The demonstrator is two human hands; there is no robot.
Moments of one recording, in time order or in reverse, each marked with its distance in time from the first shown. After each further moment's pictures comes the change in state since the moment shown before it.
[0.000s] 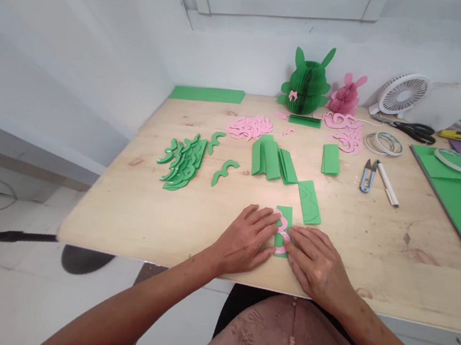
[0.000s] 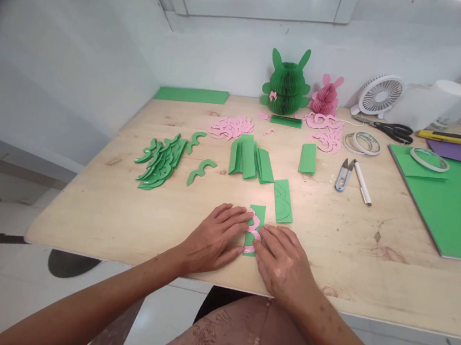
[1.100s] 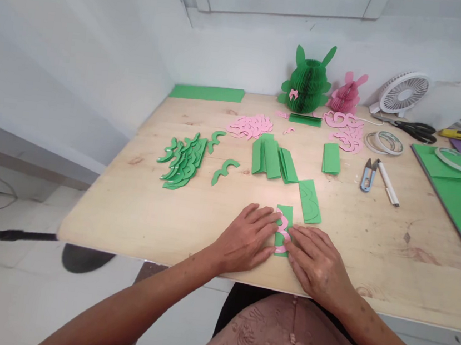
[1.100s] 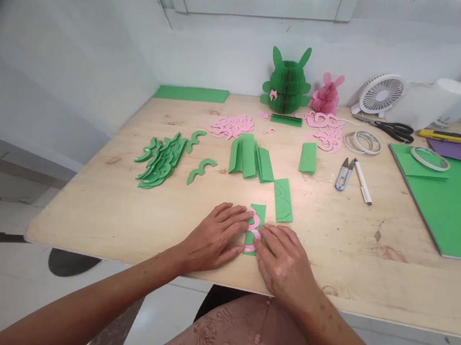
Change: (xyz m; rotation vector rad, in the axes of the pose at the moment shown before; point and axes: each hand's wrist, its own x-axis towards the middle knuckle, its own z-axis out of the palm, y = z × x) left_hand 0.000 0.000 0.001 -0.049 -0.021 -0.017; right_hand 0.000 -0.001 -0.001 0.019 -0.016 0.028
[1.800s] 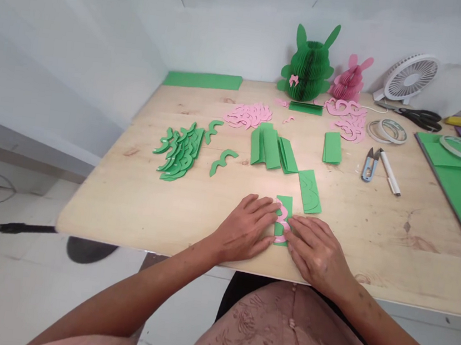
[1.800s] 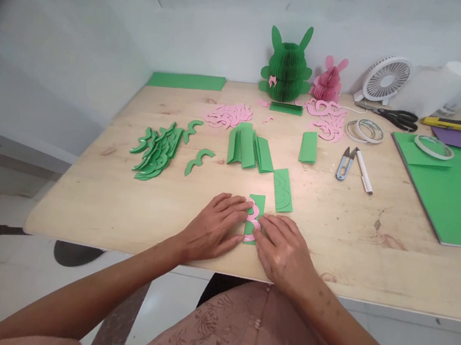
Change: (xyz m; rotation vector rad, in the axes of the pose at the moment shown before) left_hand 0.000 -0.001 0.001 -0.045 0.026 -0.011; right_hand 0.000 0.001 -0.001 0.002 -0.012 -0.004
